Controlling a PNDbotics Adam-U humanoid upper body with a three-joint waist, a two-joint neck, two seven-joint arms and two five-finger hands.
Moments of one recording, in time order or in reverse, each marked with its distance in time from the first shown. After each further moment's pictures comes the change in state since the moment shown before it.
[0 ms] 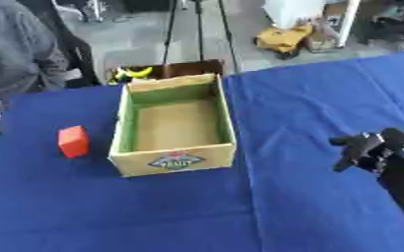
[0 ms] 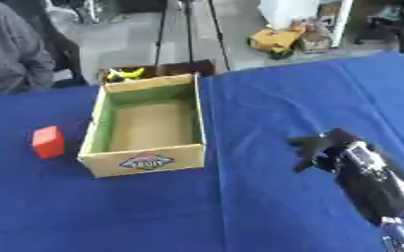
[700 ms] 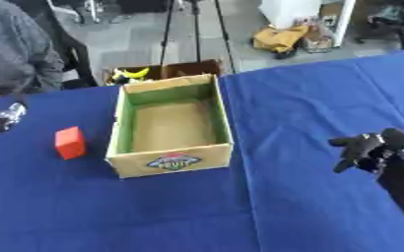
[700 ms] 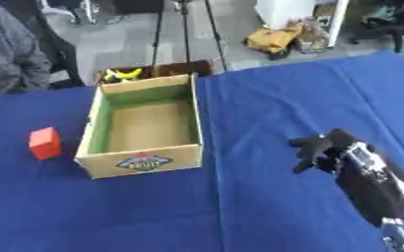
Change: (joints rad) left arm -0.278 0.133 -0.083 0.326 -0.289 0.021 -0.230; right arm 0.004 0.000 0.007 0.000 0.000 0.003 0.006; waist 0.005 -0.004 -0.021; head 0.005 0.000
